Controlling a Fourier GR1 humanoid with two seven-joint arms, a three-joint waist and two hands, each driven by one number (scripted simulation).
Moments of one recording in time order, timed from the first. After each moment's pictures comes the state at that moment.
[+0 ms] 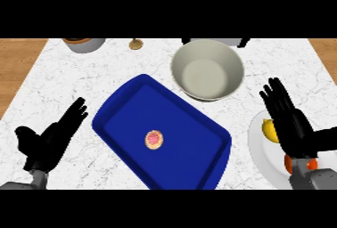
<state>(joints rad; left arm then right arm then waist) -0.02 0.46 -0.21 -1.54 0.34 0.07 0.12 -0.11 -0.38 0.19 -1.57 -0.45 -0.18 -0.04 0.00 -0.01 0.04</state>
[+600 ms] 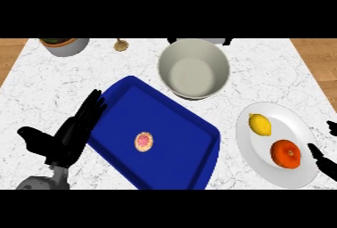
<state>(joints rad) -0.06 0.32 -0.23 -1.59 0.39 0.09 0.08 0.24 -0.61 -0.02 -1.59 -0.18 -0.36 -0.26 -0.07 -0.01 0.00</state>
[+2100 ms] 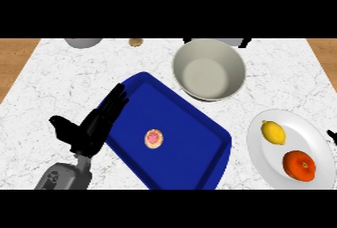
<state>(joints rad) -0.16 0.21 -0.26 -1.52 0.34 0.05 0.09 0.24 -0.85 0.20 -2.05 0.37 -0.01 0.96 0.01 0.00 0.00</state>
